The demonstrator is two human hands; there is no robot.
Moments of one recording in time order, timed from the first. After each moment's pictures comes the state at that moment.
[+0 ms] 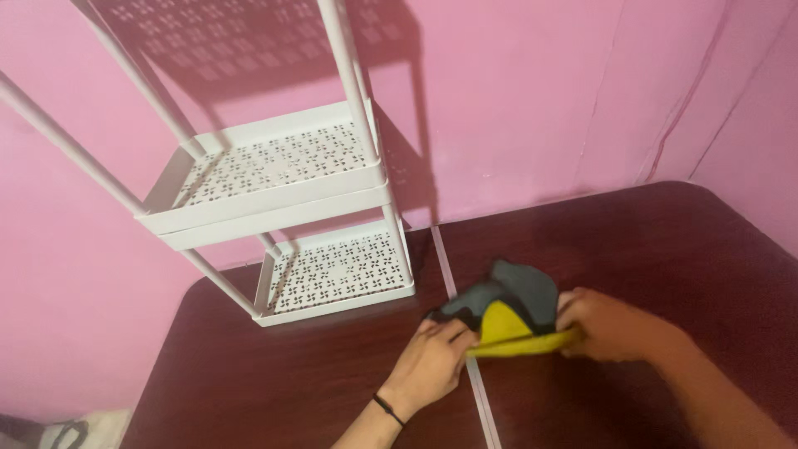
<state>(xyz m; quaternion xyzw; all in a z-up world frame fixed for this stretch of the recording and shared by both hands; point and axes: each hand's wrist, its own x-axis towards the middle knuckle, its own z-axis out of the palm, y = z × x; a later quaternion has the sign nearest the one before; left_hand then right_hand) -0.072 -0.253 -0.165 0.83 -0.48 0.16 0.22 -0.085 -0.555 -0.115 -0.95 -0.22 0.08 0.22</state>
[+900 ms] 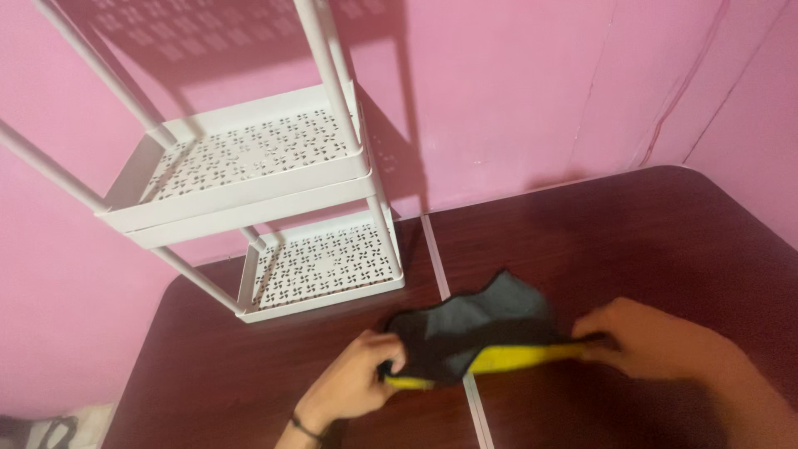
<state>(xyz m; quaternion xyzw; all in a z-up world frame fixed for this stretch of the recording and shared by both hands) -0.072 -0.172 -0.149 0.80 -0.48 0.05 0.35 -0.117 -0.572 -0.095 -0.96 -0.09 0.24 0.14</state>
